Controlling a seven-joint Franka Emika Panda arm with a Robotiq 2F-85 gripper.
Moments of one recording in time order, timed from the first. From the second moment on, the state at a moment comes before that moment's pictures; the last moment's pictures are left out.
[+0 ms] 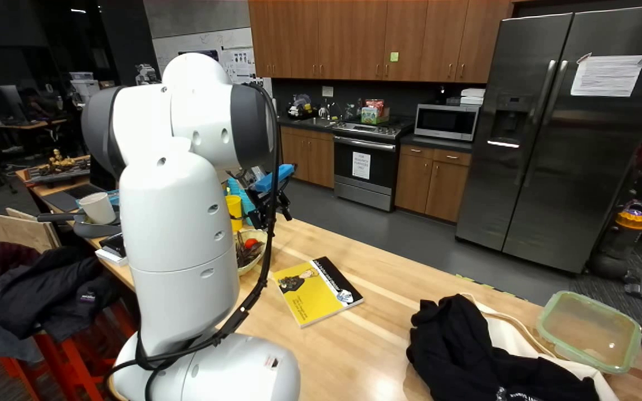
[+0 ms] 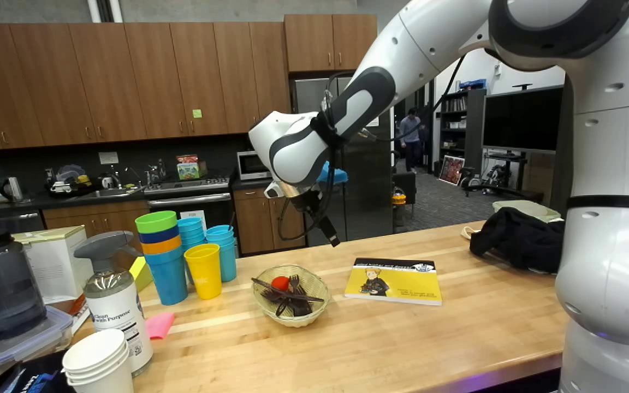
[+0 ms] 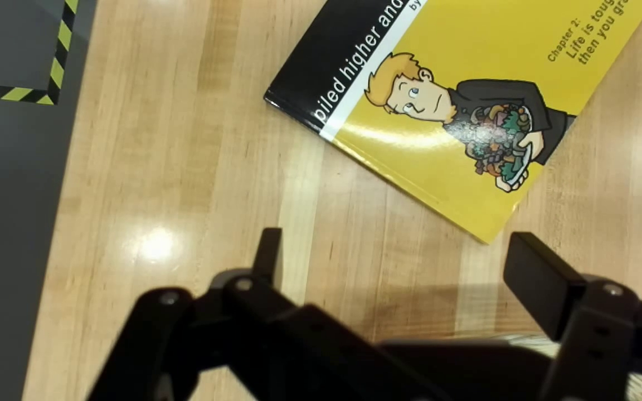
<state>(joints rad) 0.35 0.10 0.36 -2.02 -0.48 1.90 -0.68</state>
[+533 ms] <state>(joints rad) 0.36 0.10 0.37 -2.02 -0.49 1.90 -0.69</state>
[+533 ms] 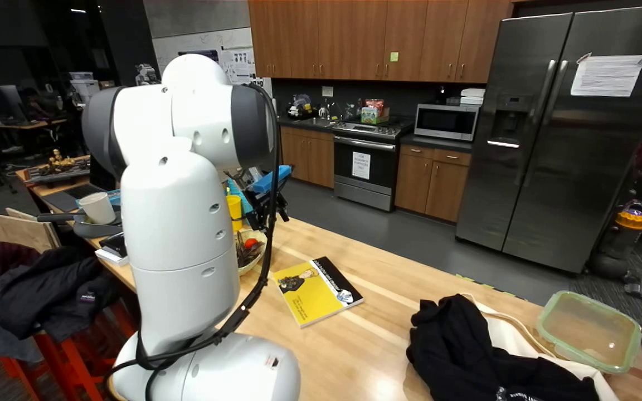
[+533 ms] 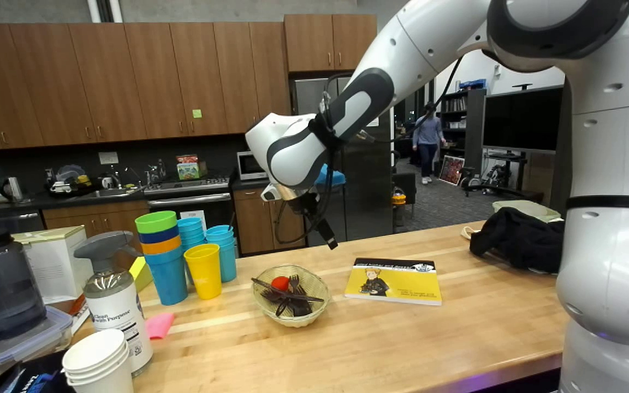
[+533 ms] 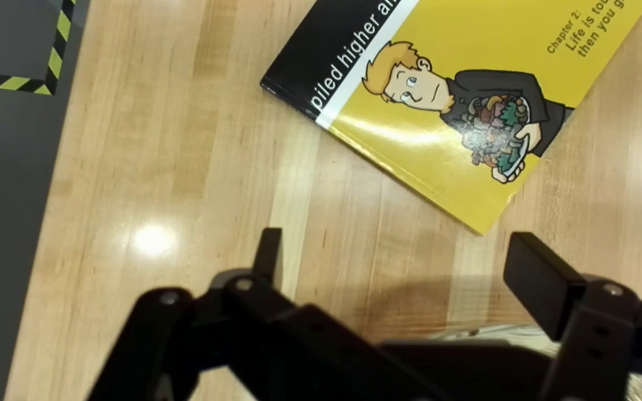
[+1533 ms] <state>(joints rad) 0.35 0.11 0.40 -2.16 -0.15 2.22 -0.88</state>
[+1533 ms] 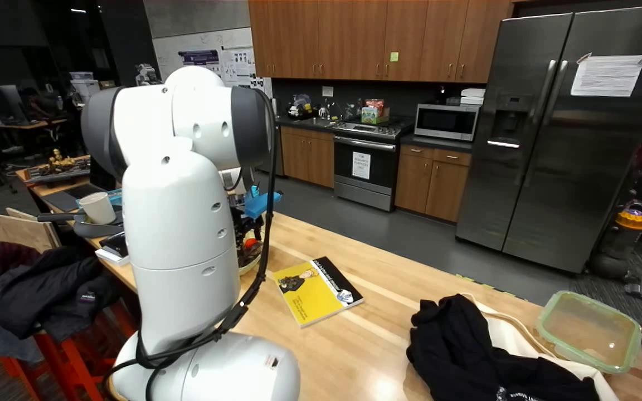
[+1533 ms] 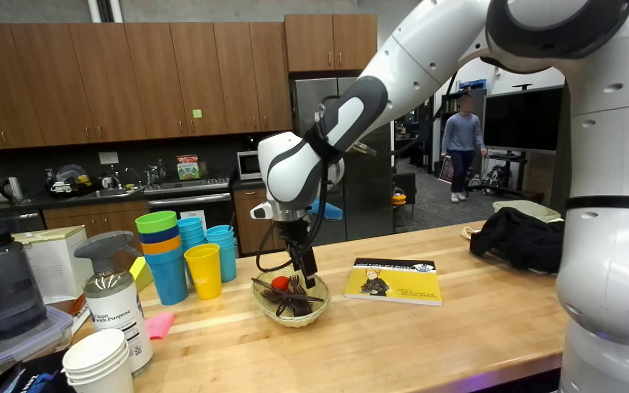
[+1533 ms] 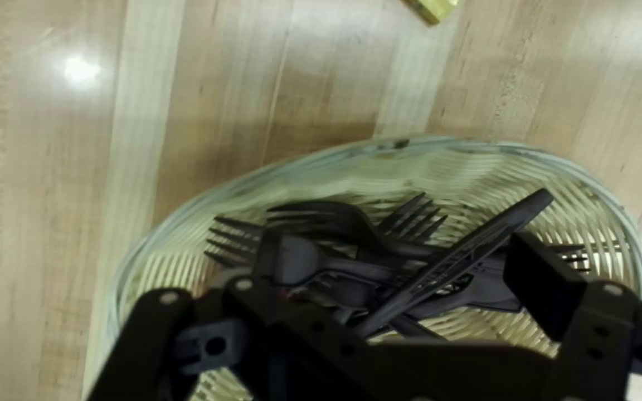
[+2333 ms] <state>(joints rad) 0.35 0.09 0.39 -2.17 0.07 2.12 -0.68</state>
